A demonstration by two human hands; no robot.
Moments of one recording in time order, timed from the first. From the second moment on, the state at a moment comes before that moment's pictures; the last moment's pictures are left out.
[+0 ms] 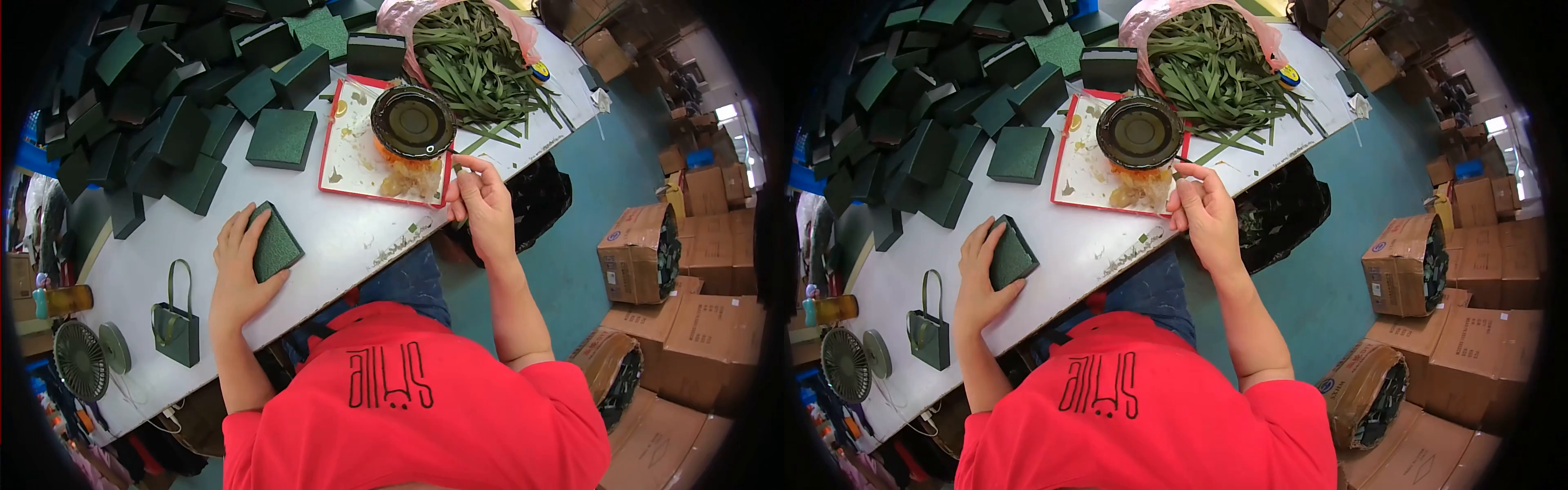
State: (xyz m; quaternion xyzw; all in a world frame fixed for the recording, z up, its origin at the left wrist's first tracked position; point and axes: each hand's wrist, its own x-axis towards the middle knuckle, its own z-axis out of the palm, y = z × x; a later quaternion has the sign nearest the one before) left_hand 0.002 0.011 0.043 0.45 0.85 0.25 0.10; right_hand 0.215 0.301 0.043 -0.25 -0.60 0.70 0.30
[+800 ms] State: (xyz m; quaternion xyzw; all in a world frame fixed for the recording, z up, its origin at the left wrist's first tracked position) left_hand 0.000 0.022 0.040 0.47 0.84 0.25 0.09; right_hand 0.182 0.312 0.039 -0.37 -0.54 0.72 0.24
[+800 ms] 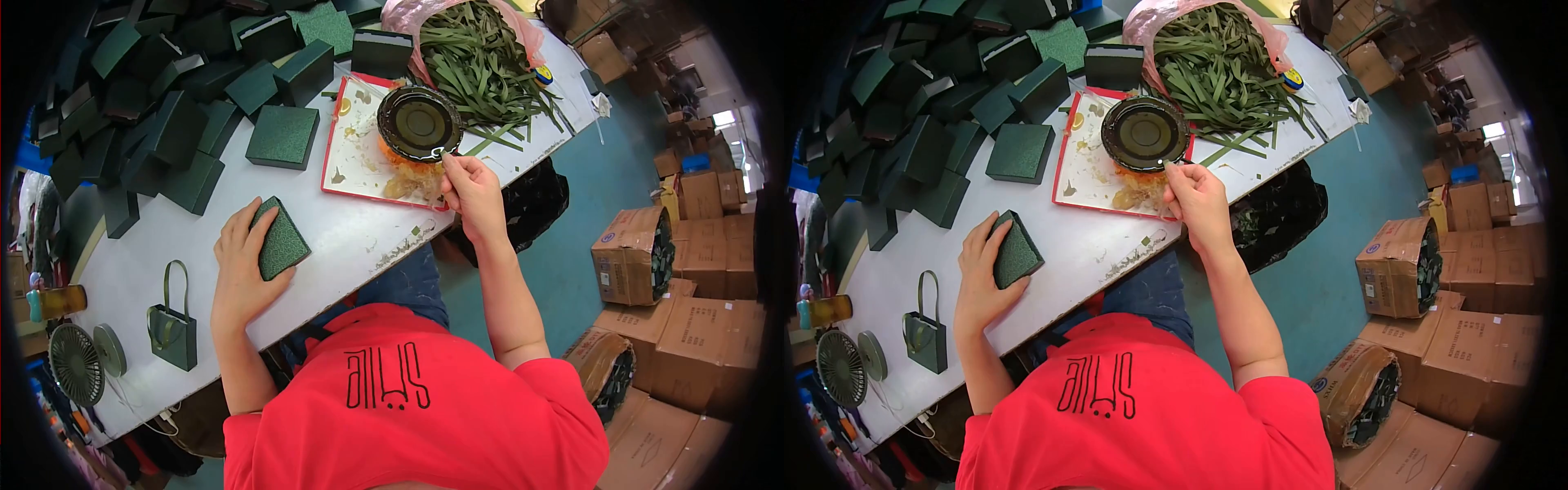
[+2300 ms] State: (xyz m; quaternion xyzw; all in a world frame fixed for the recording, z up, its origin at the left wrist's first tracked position) left_hand 0.017 0.048 0.061 0.59 0.62 0.46 0.24; right_hand 0.186 0.217 0.072 -0.22 -0.64 0.71 -0.21
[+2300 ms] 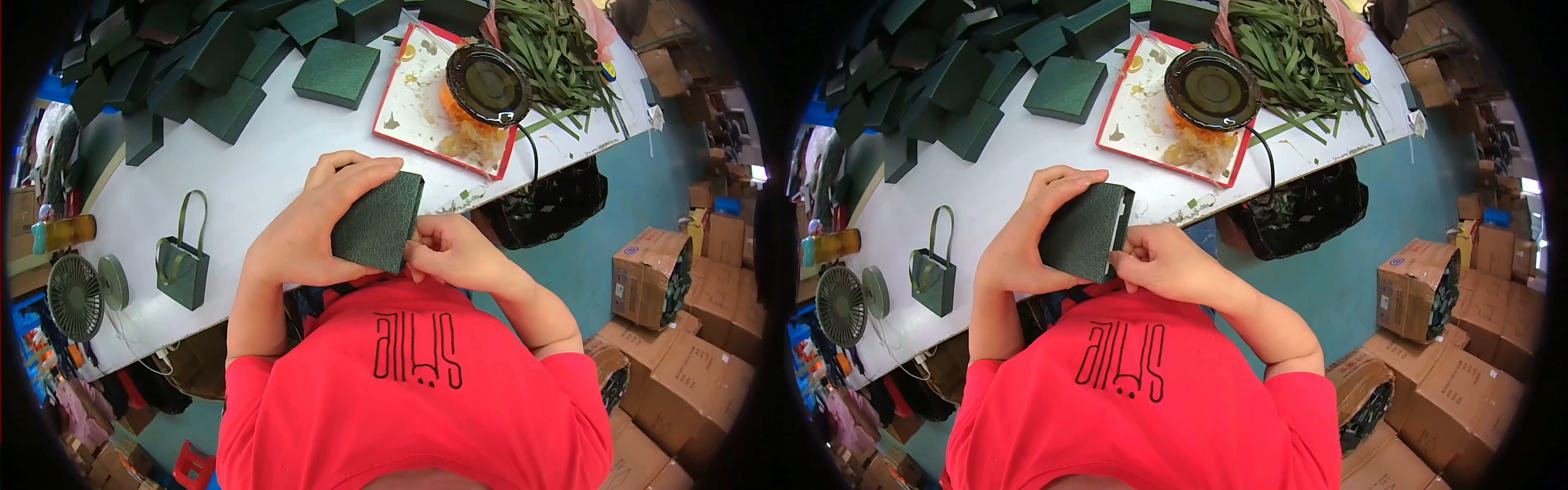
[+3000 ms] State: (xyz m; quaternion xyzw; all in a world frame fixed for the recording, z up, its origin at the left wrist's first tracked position) left_hand 0.024 0.059 0.052 0.57 0.64 0.50 0.12; right_hand 0.215 0.210 0.040 -0.17 -0.54 0.81 -0.13
